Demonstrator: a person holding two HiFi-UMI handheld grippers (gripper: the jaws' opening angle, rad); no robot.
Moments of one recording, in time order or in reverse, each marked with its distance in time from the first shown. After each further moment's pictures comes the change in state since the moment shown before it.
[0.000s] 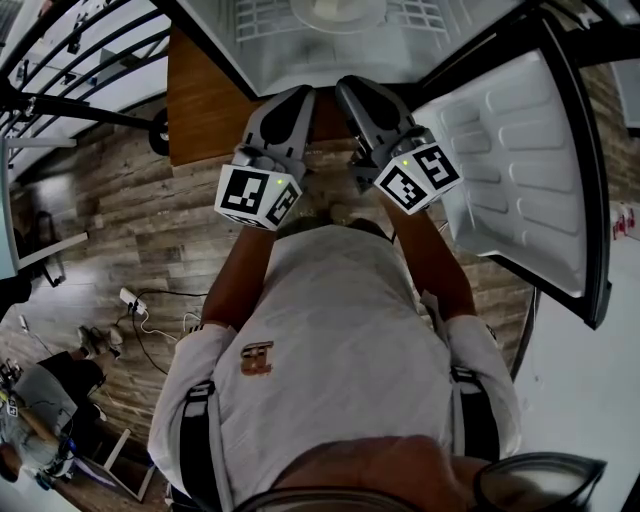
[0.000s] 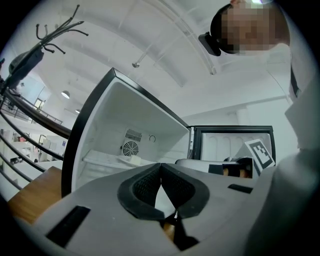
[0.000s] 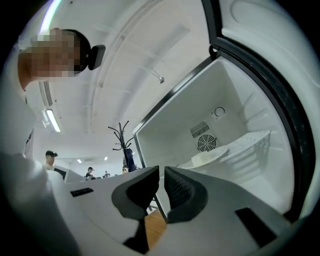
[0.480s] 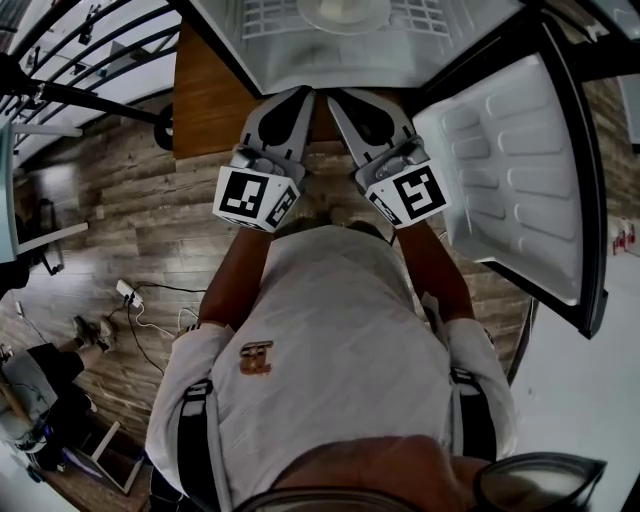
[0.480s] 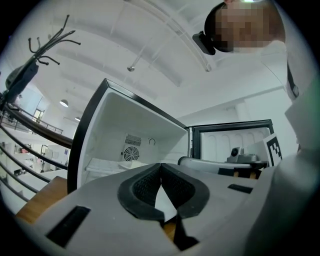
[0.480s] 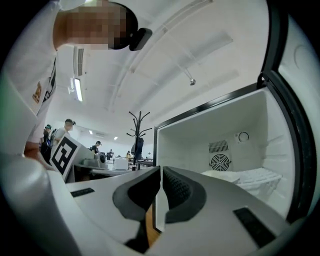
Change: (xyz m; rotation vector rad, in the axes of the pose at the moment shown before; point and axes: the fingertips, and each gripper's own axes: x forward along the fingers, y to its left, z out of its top) left arm -0.006 -0.008 0.010 0.074 0.000 0.034; right arm -0.006 0.038 0.001 -0.378 0.049 0.089
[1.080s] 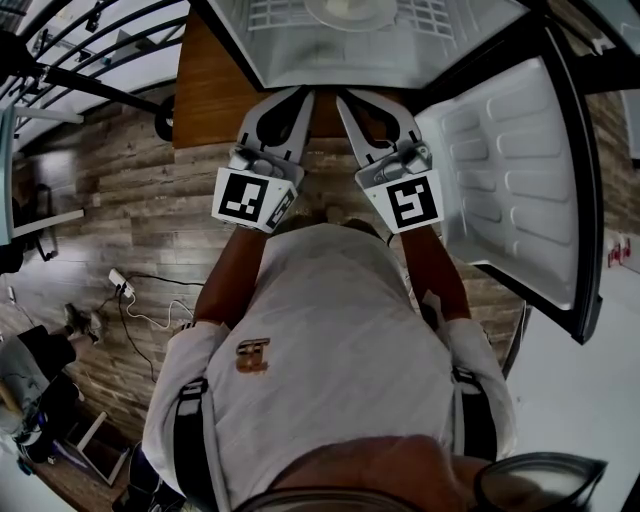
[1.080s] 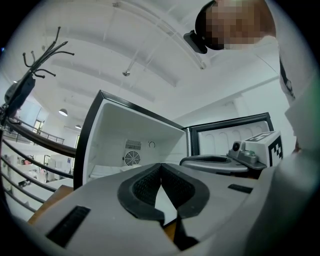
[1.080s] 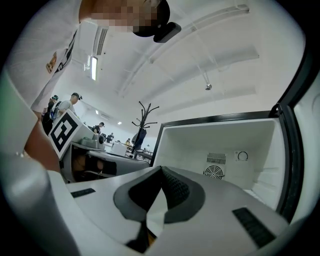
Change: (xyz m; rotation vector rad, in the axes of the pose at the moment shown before) left arm -0.013 -0.010 0.008 0.081 -0.022 0.031; right arm -0.009 0.004 0.015 -0.231 -0.022 -0.036
